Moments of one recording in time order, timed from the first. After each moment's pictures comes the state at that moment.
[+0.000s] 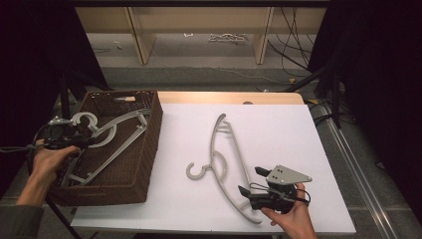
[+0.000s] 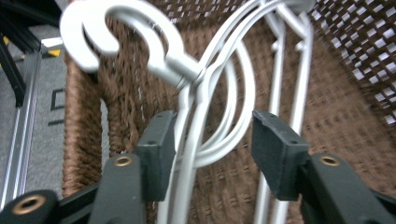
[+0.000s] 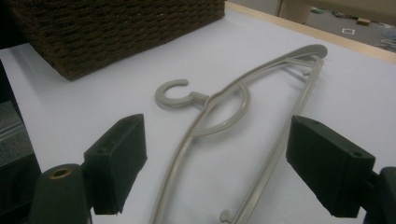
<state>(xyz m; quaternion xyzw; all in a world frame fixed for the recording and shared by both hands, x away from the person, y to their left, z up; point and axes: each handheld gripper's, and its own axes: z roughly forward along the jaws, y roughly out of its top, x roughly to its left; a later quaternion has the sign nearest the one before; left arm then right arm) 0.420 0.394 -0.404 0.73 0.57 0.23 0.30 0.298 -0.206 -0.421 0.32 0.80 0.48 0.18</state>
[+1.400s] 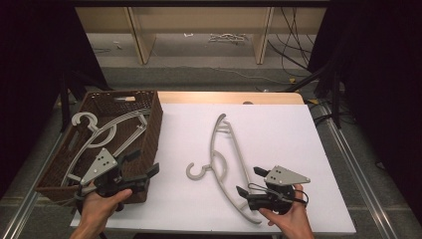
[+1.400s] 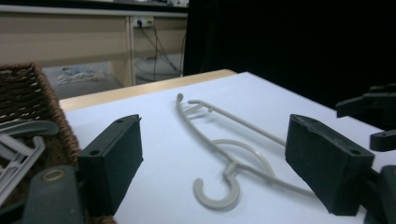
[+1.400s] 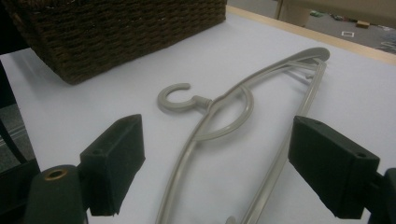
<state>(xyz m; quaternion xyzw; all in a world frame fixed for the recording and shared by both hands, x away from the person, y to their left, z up) 0.298 0.216 -0.393 0.68 0.36 0.22 0.60 0.297 -0.201 -0.423 0.32 0.79 0.49 0.17</state>
